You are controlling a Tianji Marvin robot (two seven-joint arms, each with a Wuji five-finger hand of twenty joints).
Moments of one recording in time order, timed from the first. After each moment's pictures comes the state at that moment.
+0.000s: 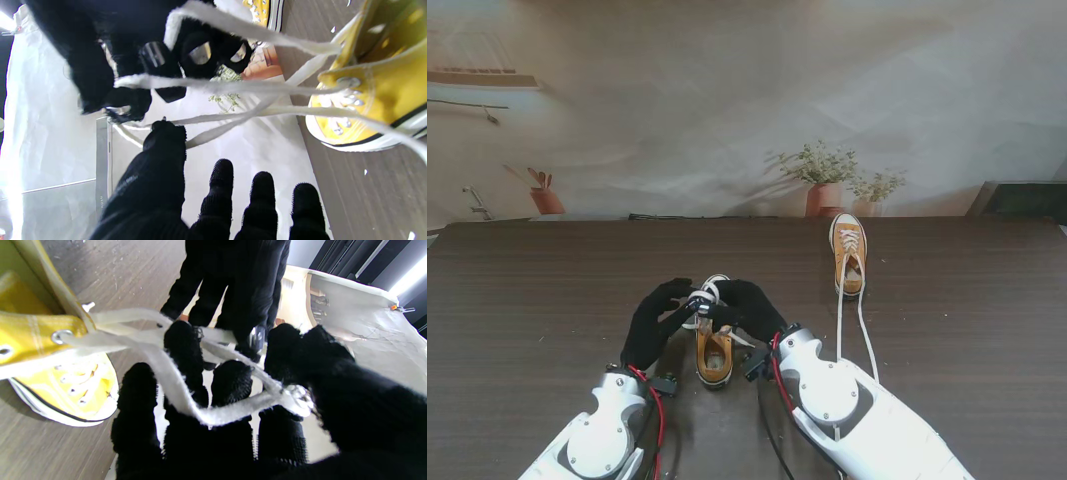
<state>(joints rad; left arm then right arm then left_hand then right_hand) 1.71 -1.24 -1.18 -1.51 0.02 -0.47 0.32 -1.41 -1.26 0.81 -1.47 0.08 -0.24 -0.16 1.12 -0.25 0.10 -0.04 0.72 -0.06 0.68 0.29 0.44 0.19 0.38 0.42 0.23 0.28 0.43 0.53 -0.05 0.35 0.67 0.66 0.49 -0.68 1.18 -0.32 0.94 -0.17 1.03 0.44 1.07 0.04 1.24 0.81 1.04 0.16 1.04 0.49 0.43 0.40 1.30 0.77</state>
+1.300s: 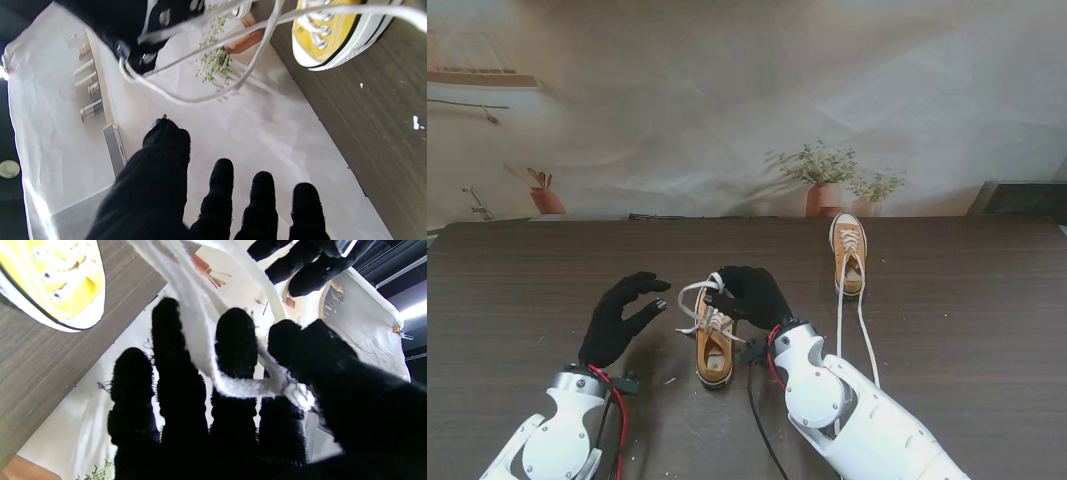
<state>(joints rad) 1.82 -1.20 -1.35 -1.64 0.22 -0.44 0.30 -1.39 -1.29 0.80 -1.42 -0.29 -0.24 -0.44 1.08 -0.29 0.17 -0.02 0.69 -0.01 0.50 0.28 0.44 0.19 0.38 0.42 0.23 0.28 0.43 0.53 -0.05 0.35 0.67 0.67 0.49 -0.75 1.23 -0.32 0.97 -0.17 1.05 0.29 1.35 0.01 0.80 0.42 1.25 0.20 0.73 0.44 0.62 0.42 1.27 0.61</state>
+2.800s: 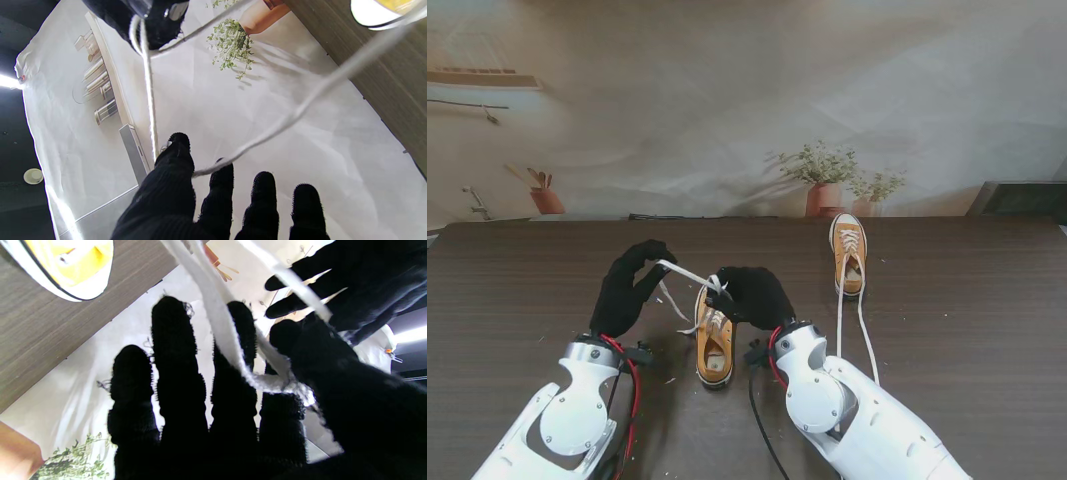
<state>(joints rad) 1.73 -1.21 -1.30 -1.69 0.30 -0.35 0.36 -1.40 -1.28 0.80 -1.45 -0.43 -0.20 -0.49 1.23 -0.07 0.02 -0.04 0.55 0.00 0.85 0.69 0.43 0.20 0.42 0.49 0.23 0.29 0.43 0.54 -0.05 0.35 0.64 0.69 0.49 -0.73 1.20 -0.32 0.97 -0.18 1.05 0.25 1.39 0.01 0.66 0.34 1.27 0.20 0.68 0.44 0.63 0.43 1.25 0.56</state>
